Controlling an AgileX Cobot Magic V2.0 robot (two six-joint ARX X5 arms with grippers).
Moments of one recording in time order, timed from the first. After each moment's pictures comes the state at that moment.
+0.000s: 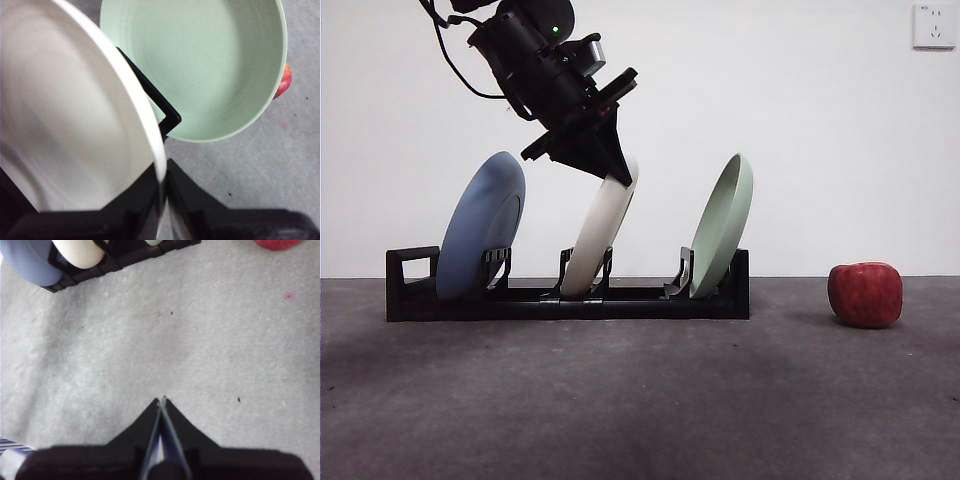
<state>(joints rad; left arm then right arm) -0.41 2.03 1.87 -0.69 0.41 0.04 0.05 0.77 0.74 -0.79 -0.52 0.27</state>
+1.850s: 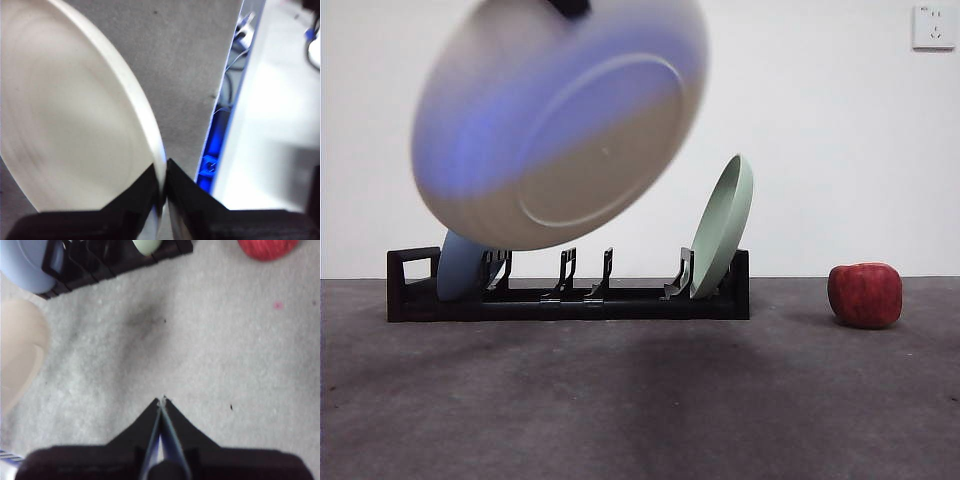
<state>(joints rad) -1.01 1.30 1.30 -1.02 0.05 0.19 0.05 0.77 0.74 -0.76 -0.49 0.27</state>
